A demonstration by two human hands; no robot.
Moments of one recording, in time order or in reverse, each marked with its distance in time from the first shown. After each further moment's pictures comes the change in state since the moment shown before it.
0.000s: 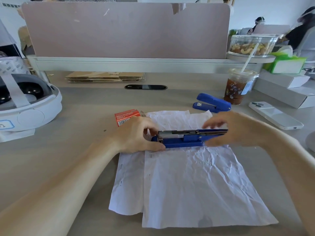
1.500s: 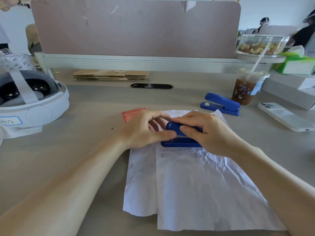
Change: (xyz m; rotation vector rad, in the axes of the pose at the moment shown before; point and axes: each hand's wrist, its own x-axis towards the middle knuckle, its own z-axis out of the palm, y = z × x) left_hand -0.002 -0.003 -0.002 -0.280 0.149 0.017; right_hand 0.026 -0.061 0.054 0.218 0.291 -0.335
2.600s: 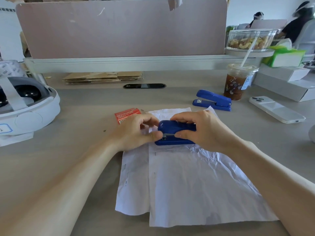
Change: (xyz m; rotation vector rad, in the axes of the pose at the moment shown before) left_hand 0.001 -0.003 0.003 0.142 -0.072 -0.091; right_hand -0.006 0.004 -0.006 -0.023 0.028 0.053
